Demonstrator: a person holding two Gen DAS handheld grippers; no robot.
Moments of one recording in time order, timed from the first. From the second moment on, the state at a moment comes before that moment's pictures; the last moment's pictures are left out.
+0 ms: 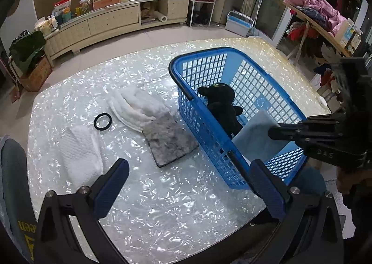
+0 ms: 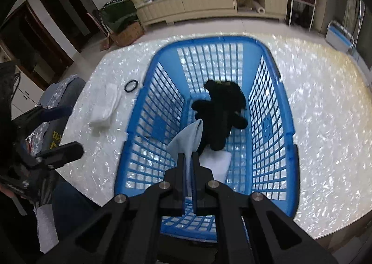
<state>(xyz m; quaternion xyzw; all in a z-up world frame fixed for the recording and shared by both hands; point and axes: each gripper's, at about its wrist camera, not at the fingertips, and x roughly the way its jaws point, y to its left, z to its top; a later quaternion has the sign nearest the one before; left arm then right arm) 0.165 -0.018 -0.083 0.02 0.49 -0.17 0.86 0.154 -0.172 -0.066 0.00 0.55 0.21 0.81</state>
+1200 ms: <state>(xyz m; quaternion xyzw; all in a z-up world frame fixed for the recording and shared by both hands) 0.167 0.091 -0.104 -0.02 0.51 -0.12 0.85 0.146 -0.120 -0.055 -0.09 0.52 0.16 0.84</state>
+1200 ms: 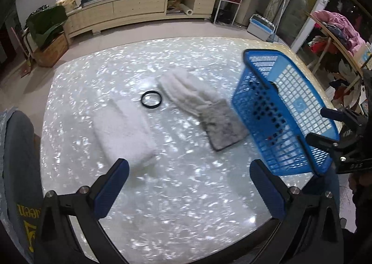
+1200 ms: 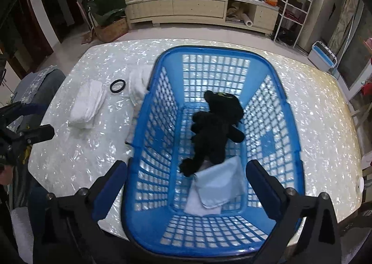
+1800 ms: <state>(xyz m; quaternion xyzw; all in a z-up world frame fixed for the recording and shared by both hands) 0.171 0.146 -0.123 -0.02 0.50 -0.10 0.86 0.166 -0.006 -0.059 -0.11 0.49 0.25 0.83</state>
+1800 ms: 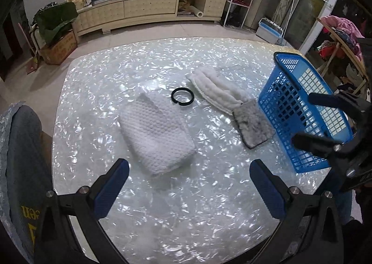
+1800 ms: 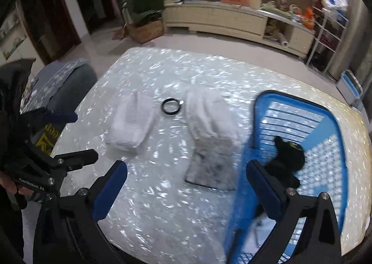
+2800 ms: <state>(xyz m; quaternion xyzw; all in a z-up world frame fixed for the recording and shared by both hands) 0.198 0.164 -0.186 0.01 0.52 -0.15 0.84 0.201 0.051 -0.147 -0.16 0.54 0.21 0.80</state>
